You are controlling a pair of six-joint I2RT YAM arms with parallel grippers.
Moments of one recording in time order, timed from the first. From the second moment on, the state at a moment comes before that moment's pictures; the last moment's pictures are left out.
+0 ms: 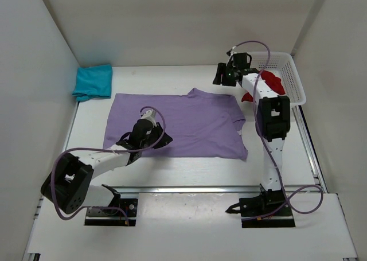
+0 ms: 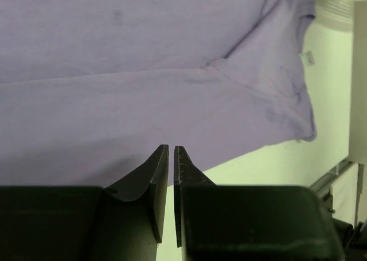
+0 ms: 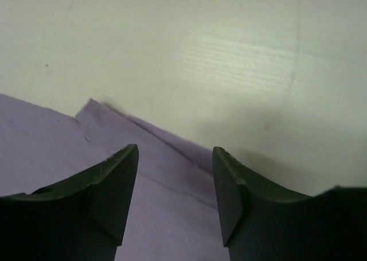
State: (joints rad) left arm -0.57 1.32 0.51 0.23 0.09 -0.77; right arm 0.16 2.27 1.91 -0.36 -0.27 0.24
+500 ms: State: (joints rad) left arm -0.54 1.32 0.39 0.34 0.14 -0.78; right arm 0.17 2.52 2.28 -0.58 -0.60 0.03
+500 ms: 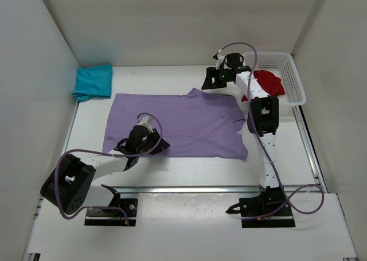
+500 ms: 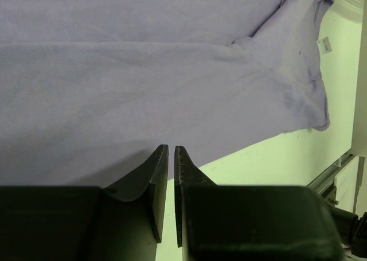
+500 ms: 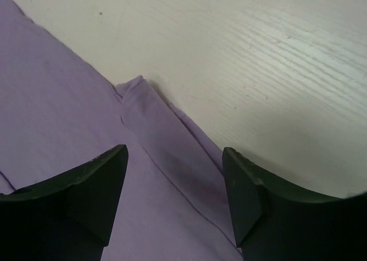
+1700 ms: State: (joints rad) left arm -0.44 1.09 0.30 0.36 0.17 -0.82; right arm 0.76 1.85 1.42 -0.58 0.07 0.27
